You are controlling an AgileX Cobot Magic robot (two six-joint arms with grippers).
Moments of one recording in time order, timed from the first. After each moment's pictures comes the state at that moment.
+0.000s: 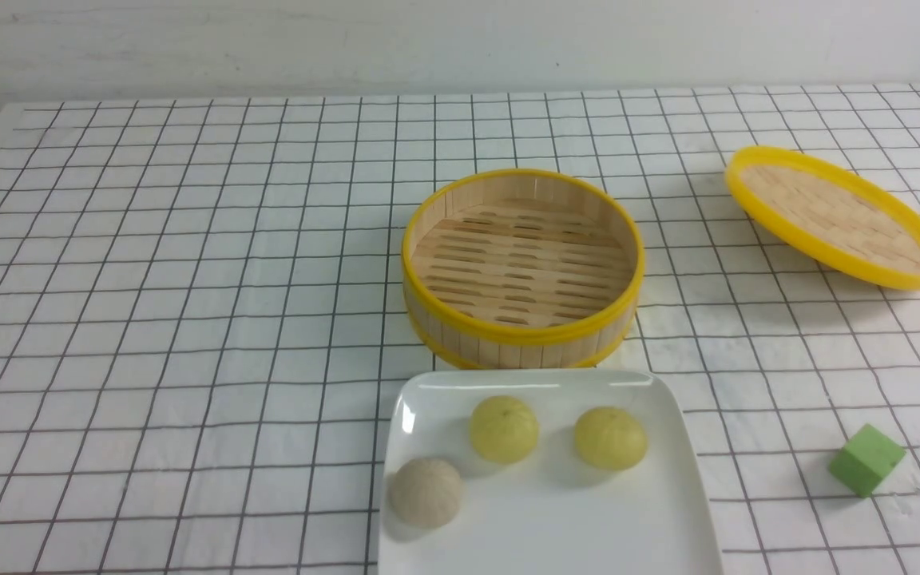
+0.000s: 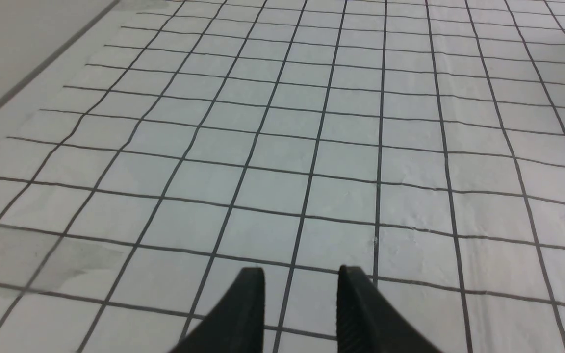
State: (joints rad) right arm 0.35 -0.02 -0.04 -0.08 0.28 0.01; left arm -0.04 -0.01 0.02 0.38 0.40 -0.40
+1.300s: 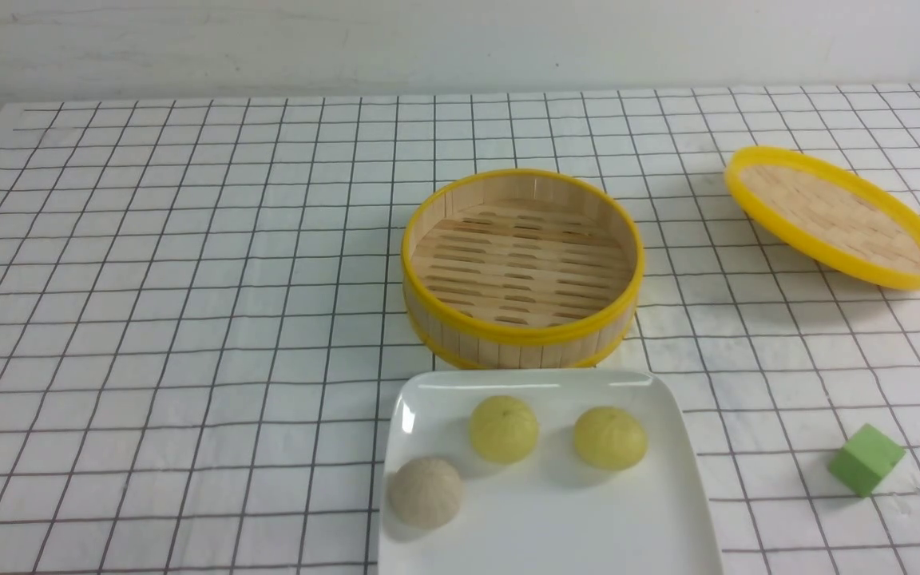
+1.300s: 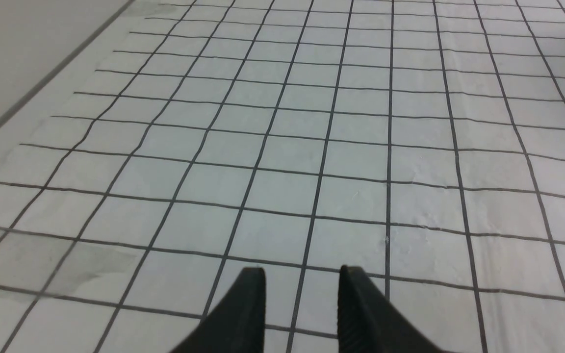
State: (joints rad) right arm 0.35 -0.02 0.02 -0.10 0.41 0.14; left arm -0.04 -0.01 0.02 0.41 0.41 -0.40
